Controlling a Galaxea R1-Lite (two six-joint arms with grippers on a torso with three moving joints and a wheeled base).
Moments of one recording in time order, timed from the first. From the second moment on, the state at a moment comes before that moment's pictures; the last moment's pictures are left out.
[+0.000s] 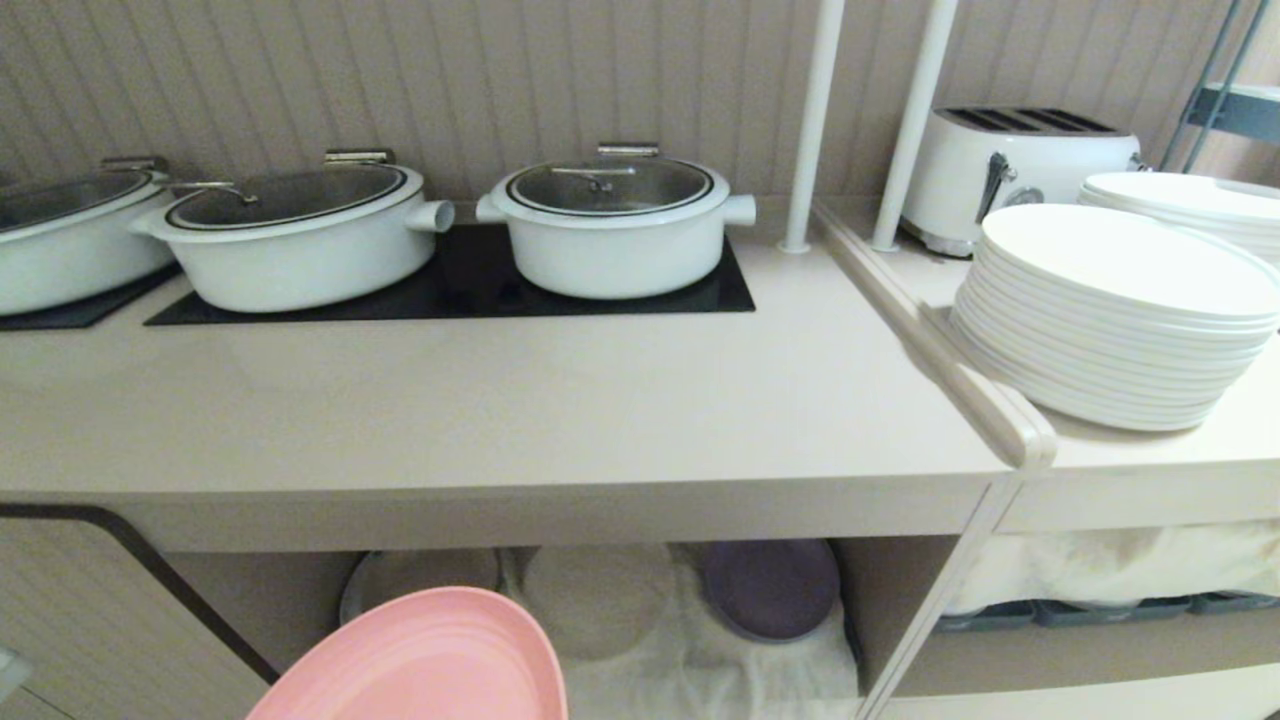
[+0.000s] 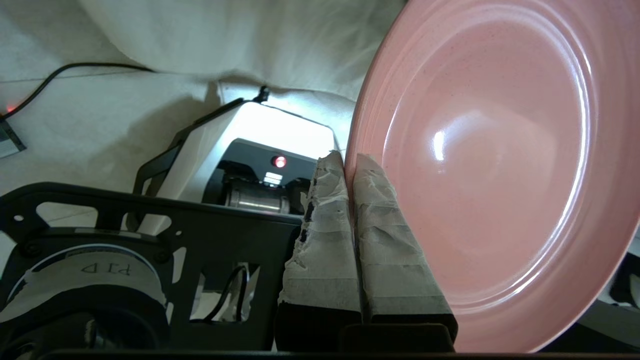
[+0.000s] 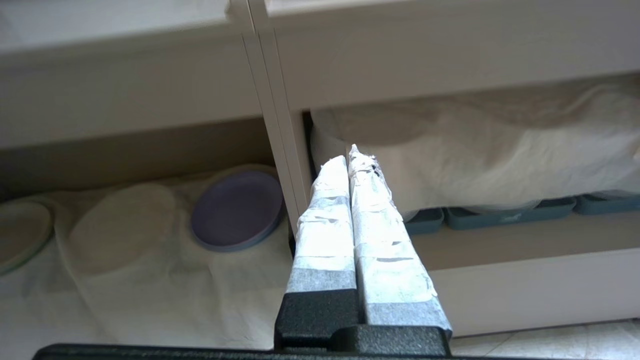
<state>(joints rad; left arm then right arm) -0.67 0.78 -0.48 0.53 0.14 -1.02 0.00 0.00 0.00 -0.01 -0.05 0.10</state>
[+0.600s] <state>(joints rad) -0.67 0.78 -0.48 0.52 0.14 -1.02 0.00 0.00 0.00 -0.01 -0.05 0.10</state>
